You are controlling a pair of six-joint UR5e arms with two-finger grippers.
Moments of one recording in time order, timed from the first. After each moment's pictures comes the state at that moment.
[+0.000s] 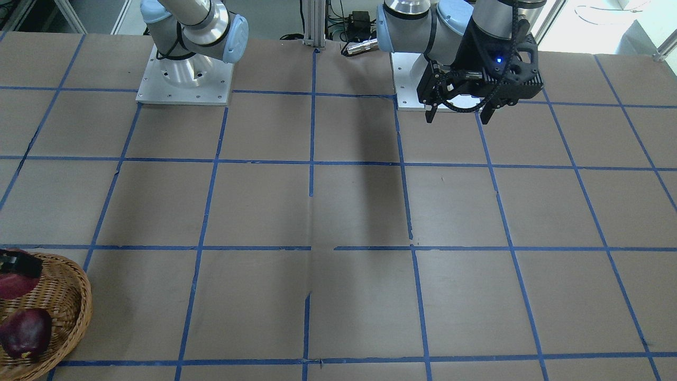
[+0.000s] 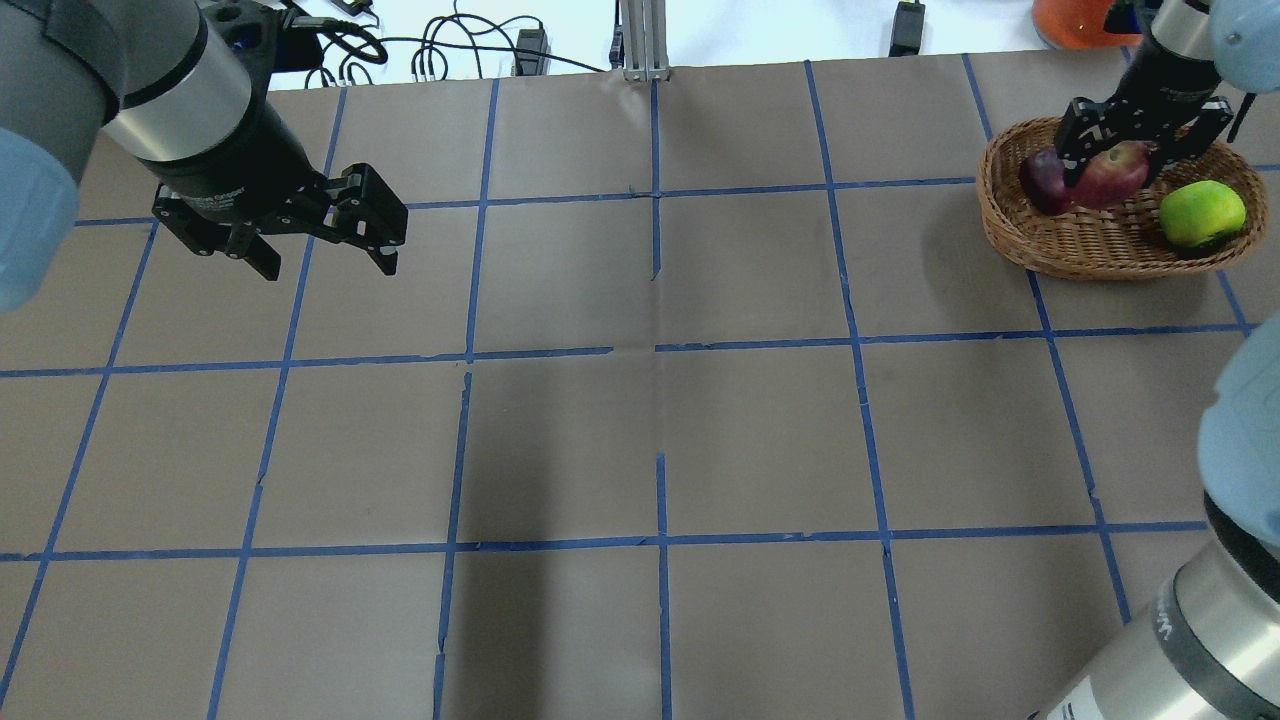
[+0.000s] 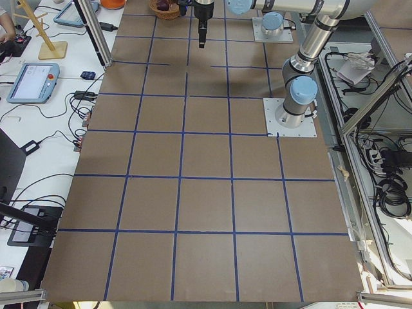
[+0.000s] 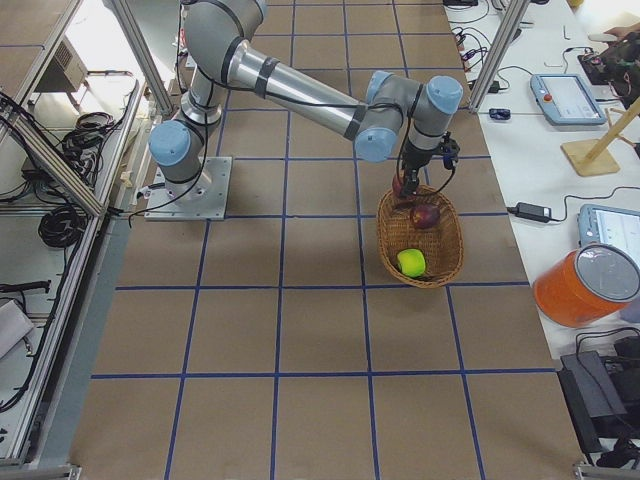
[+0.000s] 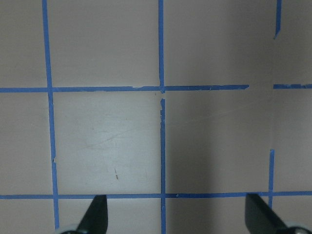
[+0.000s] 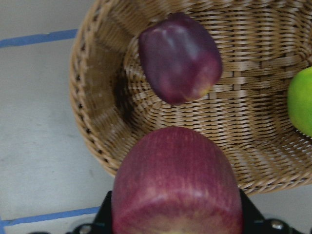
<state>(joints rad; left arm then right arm) -1.58 -1.48 -1.62 -1.56 1.57 -0.01 1.18 -1.07 1.34 -1.78 -1.65 -0.29</state>
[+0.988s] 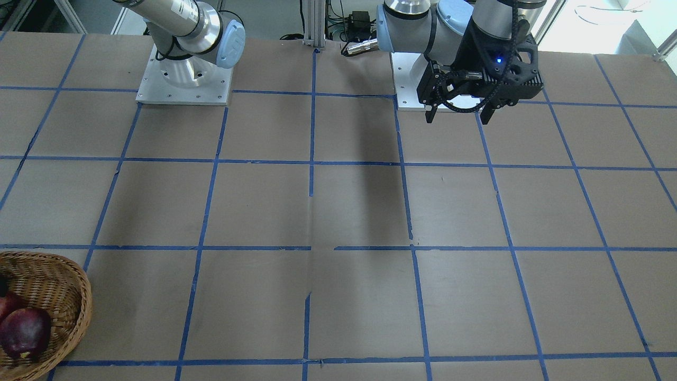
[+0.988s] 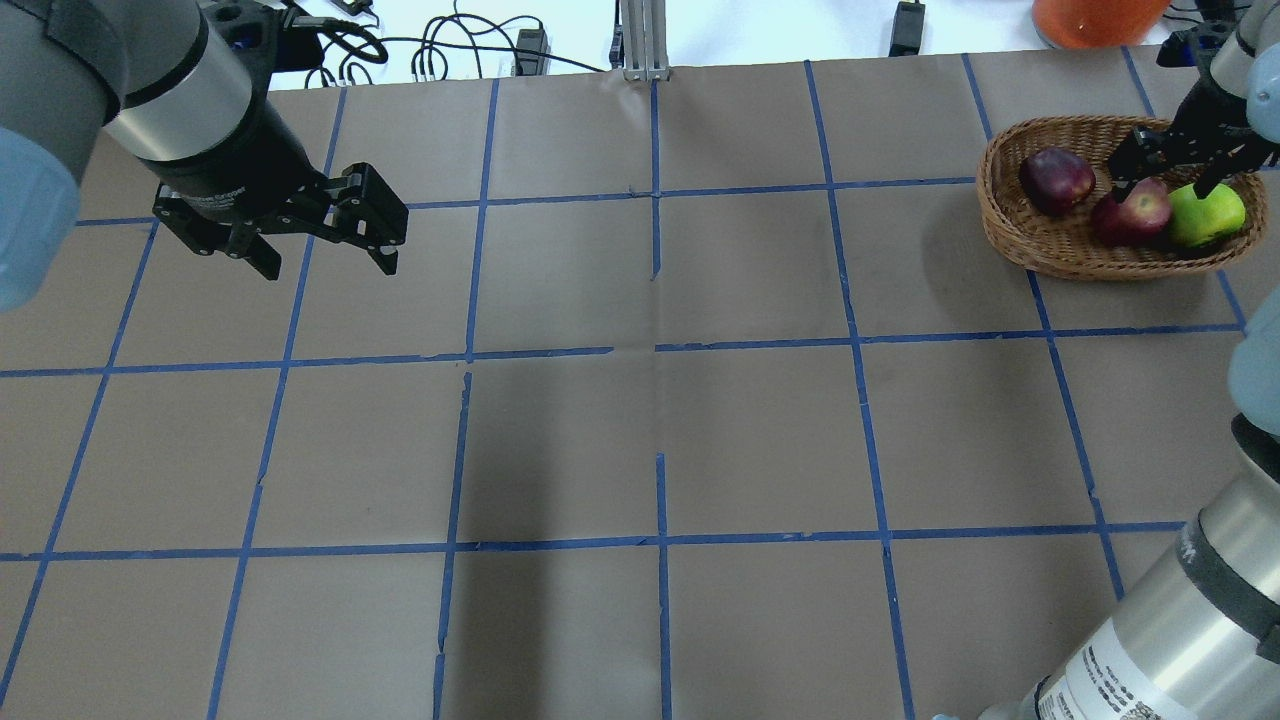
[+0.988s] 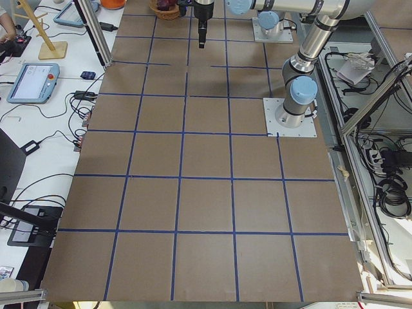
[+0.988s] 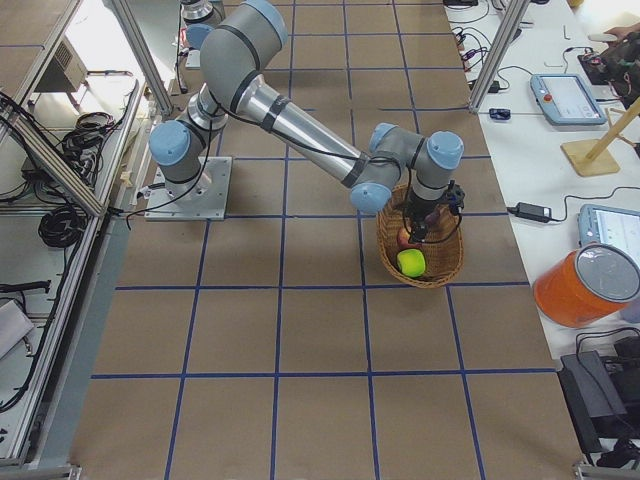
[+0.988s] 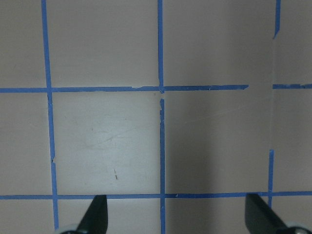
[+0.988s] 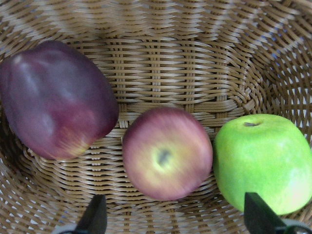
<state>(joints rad) -1.58 -1.48 -1.62 -1.56 1.57 -0.01 1.09 -0.97 1.34 -1.95 -1.65 -0.43</state>
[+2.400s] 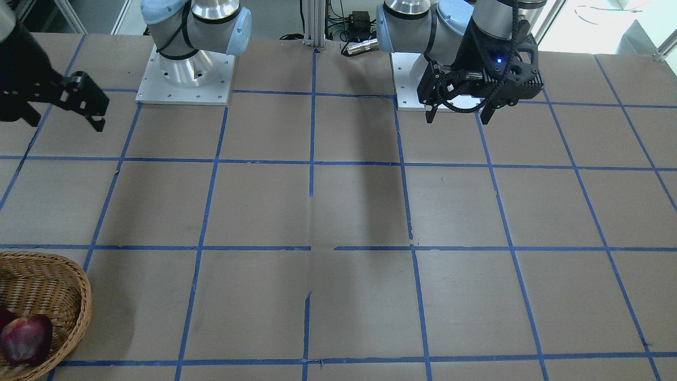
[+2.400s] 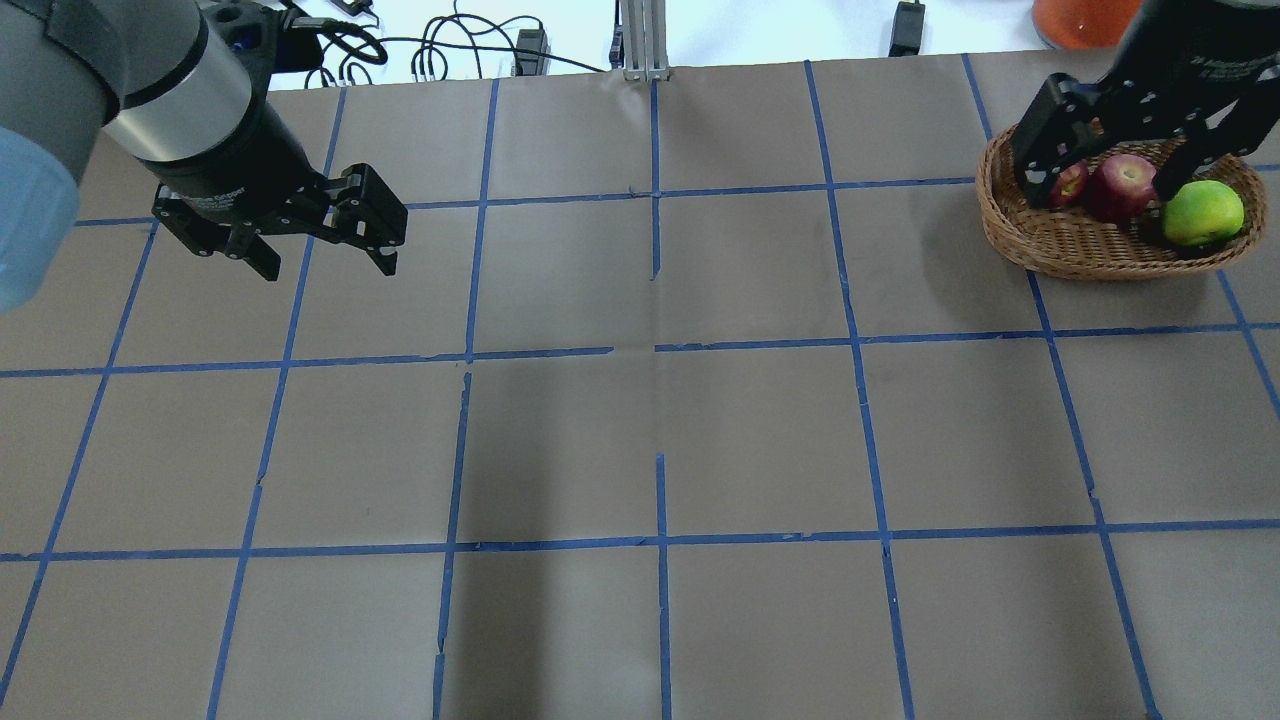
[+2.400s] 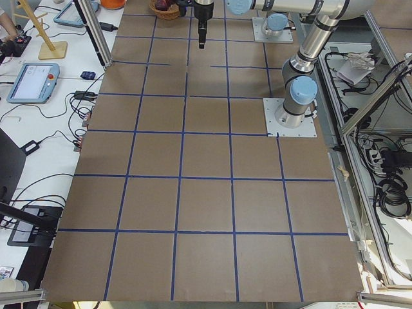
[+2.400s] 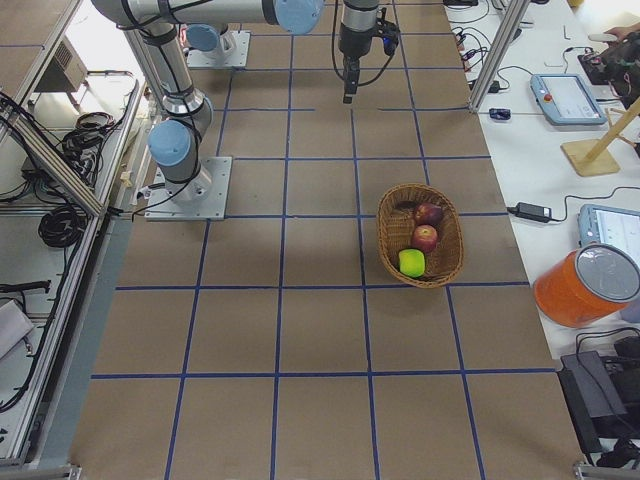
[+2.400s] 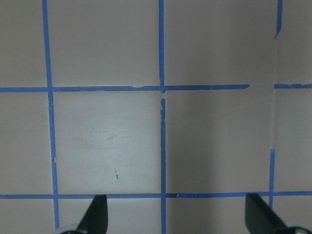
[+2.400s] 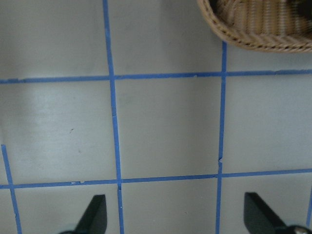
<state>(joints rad) -1.58 -1.48 -1.62 -1.56 1.57 -0.01 1.44 -1.58 1.49 -1.41 -1.63 -0.11</state>
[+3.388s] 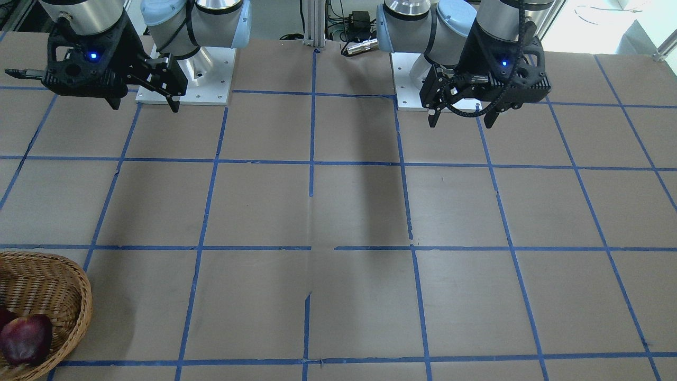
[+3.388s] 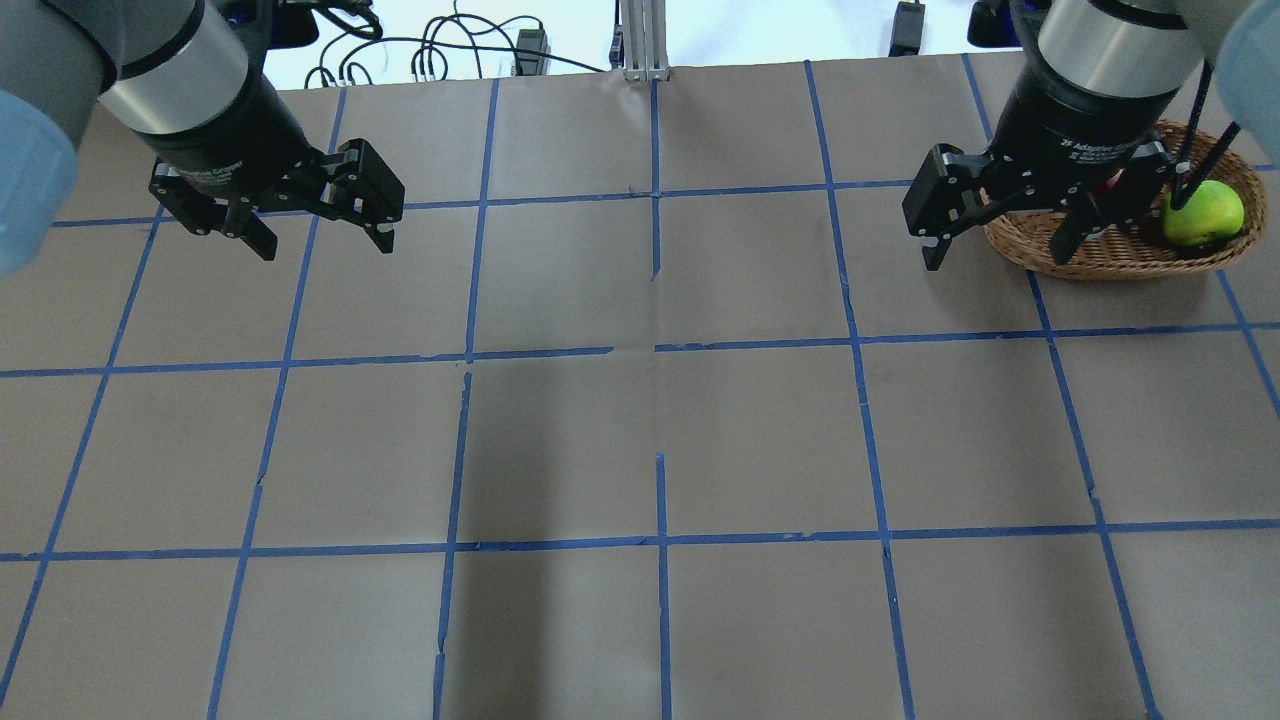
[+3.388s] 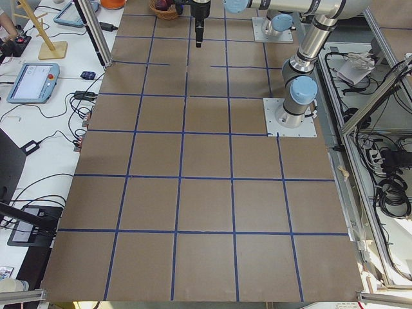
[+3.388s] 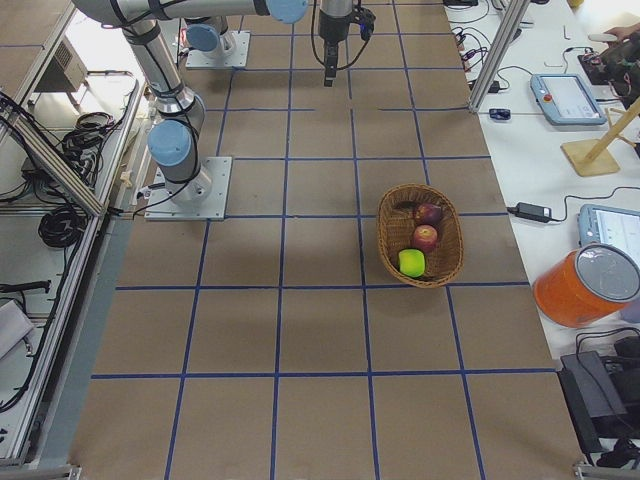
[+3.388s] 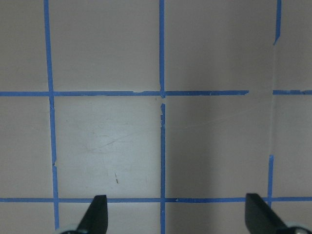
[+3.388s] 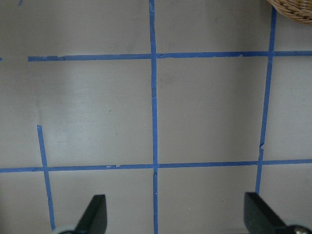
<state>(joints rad) -1.57 -1.52 -1.56 -1.57 1.58 -0.03 1.55 -1.63 1.55 -1.42 -1.59 -0.02</state>
